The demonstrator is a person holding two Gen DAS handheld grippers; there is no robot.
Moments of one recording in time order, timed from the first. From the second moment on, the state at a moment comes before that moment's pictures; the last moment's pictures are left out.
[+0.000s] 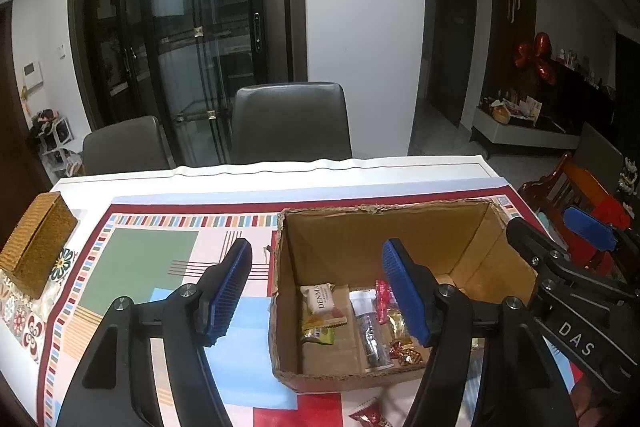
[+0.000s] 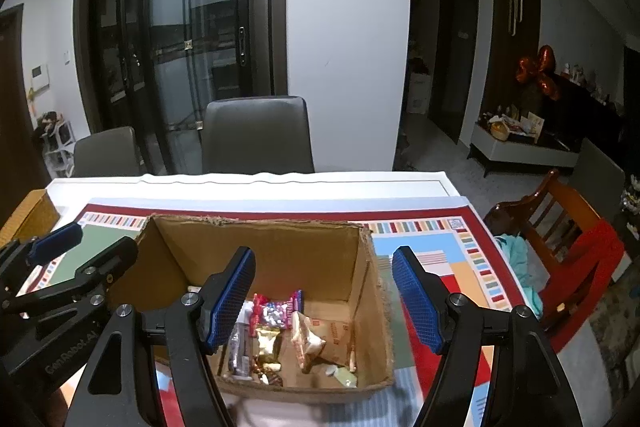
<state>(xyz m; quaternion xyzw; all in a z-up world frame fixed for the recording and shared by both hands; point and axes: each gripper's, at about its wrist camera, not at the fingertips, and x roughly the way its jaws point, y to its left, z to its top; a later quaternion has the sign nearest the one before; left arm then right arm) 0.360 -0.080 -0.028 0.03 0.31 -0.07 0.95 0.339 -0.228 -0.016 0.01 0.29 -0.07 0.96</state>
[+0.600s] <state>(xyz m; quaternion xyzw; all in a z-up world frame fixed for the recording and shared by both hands) 0.331 -0.092 -0.019 0.03 0.31 -0.06 0.95 0.301 -0.262 -0.005 0.02 0.27 -0.10 0.96</state>
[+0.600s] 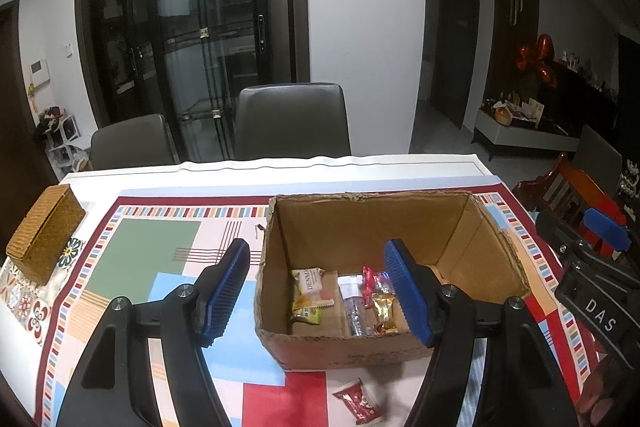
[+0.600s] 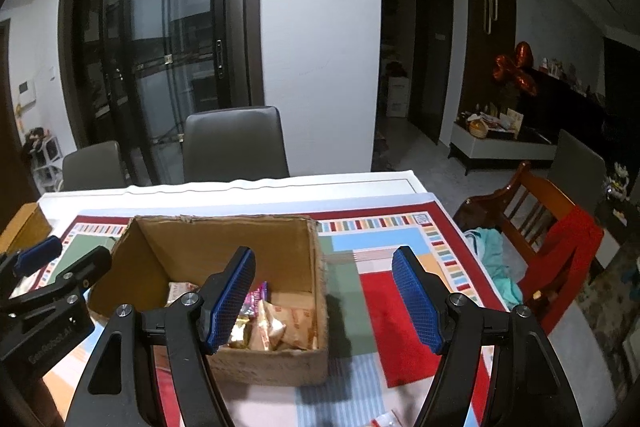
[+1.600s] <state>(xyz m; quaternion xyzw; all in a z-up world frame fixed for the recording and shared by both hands) 0.280 -0.100 -0.064 0.02 0.33 -0.03 0.94 0.243 -0.294 -0.052 0.03 0.30 -0.18 0.94</state>
